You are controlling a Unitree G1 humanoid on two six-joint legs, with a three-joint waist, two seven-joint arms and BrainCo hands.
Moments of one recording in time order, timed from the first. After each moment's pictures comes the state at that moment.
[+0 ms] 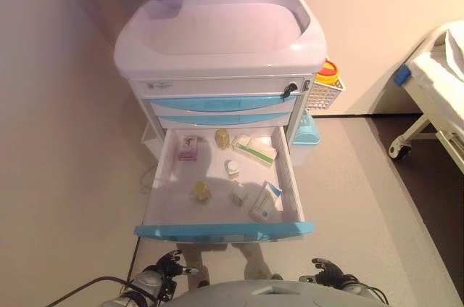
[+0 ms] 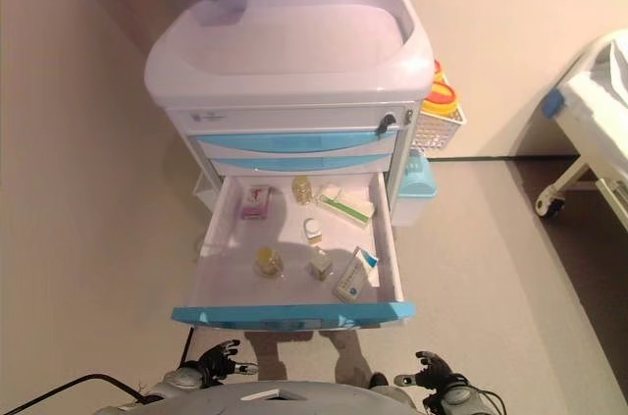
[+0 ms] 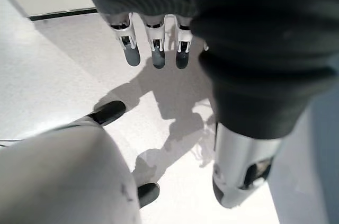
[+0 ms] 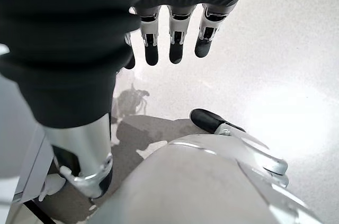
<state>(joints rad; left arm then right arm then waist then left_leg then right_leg) -0.07 0.22 -0.31 1.27 -0.08 -0.09 -0.07 -0.01 -0.25 0.22 1.27 -0.10 -0.13 0.01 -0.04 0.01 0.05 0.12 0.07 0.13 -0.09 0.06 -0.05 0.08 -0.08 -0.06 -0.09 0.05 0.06</state>
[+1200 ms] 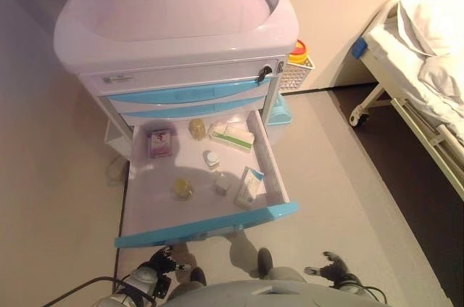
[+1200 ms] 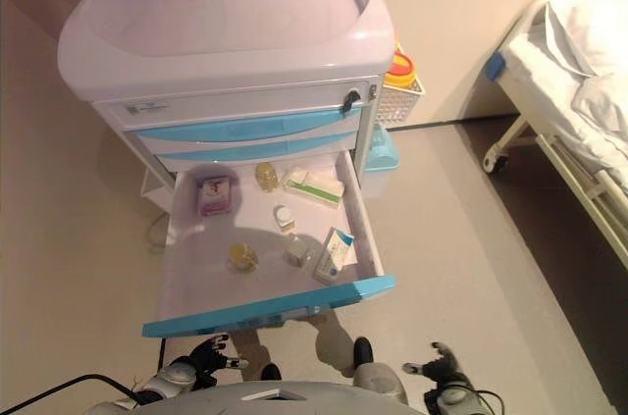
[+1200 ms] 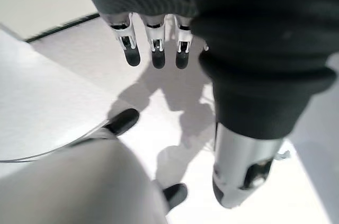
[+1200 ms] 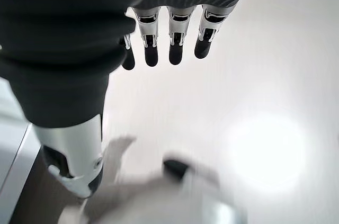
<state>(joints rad) -0.05 0.26 -0.31 1.27 -0.08 -0.06 -0.02 0.03 -0.33 0.19 1.11 -0.16 -0.12 -0.37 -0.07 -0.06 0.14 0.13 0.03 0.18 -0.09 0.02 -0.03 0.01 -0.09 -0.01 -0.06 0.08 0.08</state>
